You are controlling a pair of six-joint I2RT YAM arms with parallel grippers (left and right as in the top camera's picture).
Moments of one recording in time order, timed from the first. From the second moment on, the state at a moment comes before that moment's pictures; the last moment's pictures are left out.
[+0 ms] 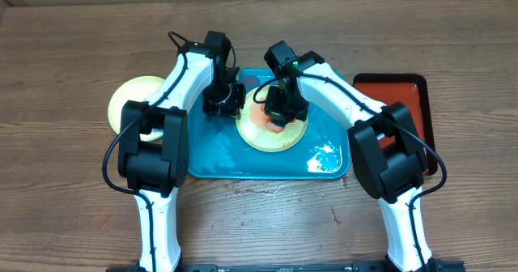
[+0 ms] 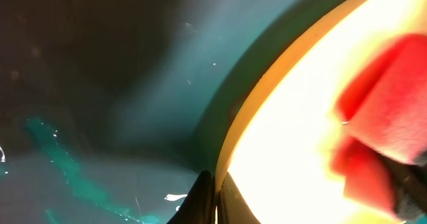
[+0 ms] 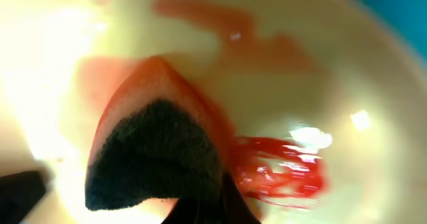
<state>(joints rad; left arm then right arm) -0.22 2.24 1.72 -1.07 0.30 -0.19 0.52 2.27 1.77 -0.99 -0.16 0.75</state>
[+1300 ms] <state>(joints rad) -0.19 2.24 1.72 -1.07 0.29 -0.19 0.50 2.29 2.06 -1.18 -0.13 0.66</state>
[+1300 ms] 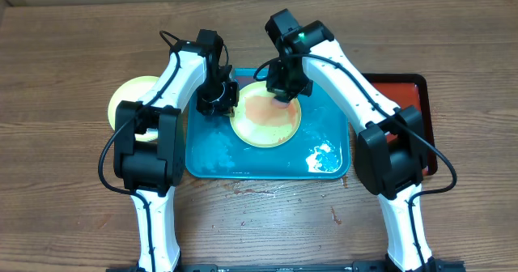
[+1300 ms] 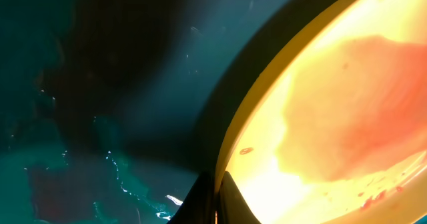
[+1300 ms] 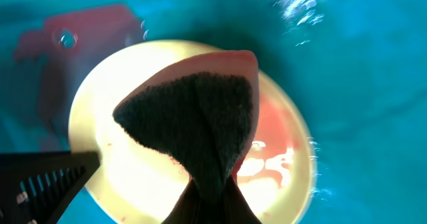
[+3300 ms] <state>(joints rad) -0.18 2.24 1.72 -1.08 0.27 -0.18 0.58 2.26 2.04 -1.14 0.27 0.58</state>
